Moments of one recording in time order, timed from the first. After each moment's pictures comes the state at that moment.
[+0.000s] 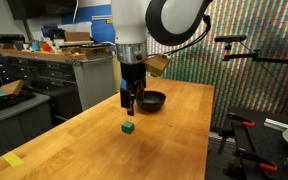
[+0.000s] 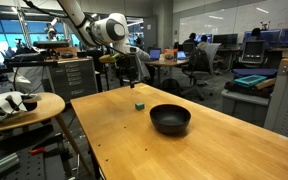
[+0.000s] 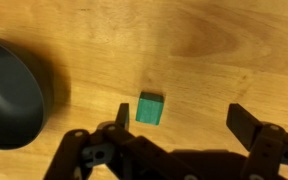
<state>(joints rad) 0.23 0.35 0.14 -2.06 -0.23 2.39 0.39</state>
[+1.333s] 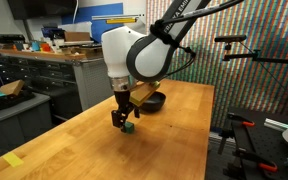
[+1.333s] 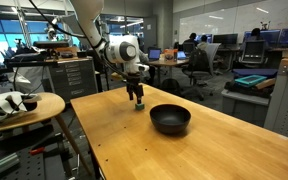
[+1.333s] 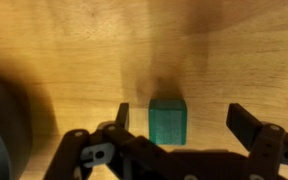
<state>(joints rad) 0.29 0.62 0.03 -1.88 -0.19 2.42 0.54</state>
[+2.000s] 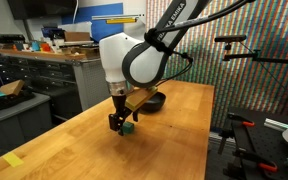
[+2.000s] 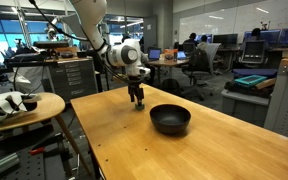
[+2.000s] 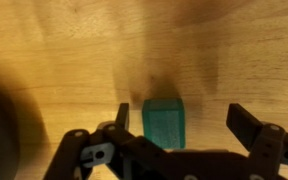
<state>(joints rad) 0.30 0.67 0.02 -1.83 -0.17 2.43 0.57</state>
